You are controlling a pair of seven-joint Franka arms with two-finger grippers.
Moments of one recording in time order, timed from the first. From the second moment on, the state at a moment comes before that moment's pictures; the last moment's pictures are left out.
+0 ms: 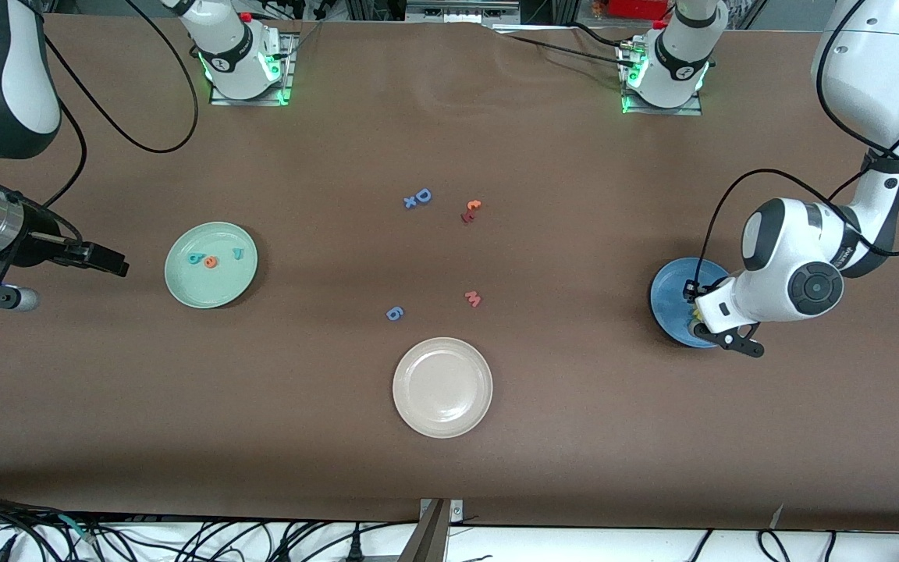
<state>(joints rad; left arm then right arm) 0.19 0.54 -0.25 -1.80 0.18 2.09 0.19 -0.09 0.25 0.10 -1.56 -0.01 1.75 0.18</state>
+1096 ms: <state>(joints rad) 0.20 0.54 -0.25 -1.49 0.18 1.85 0.19 -0.09 0.25 0.10 -1.57 -0.01 1.75 0.18</state>
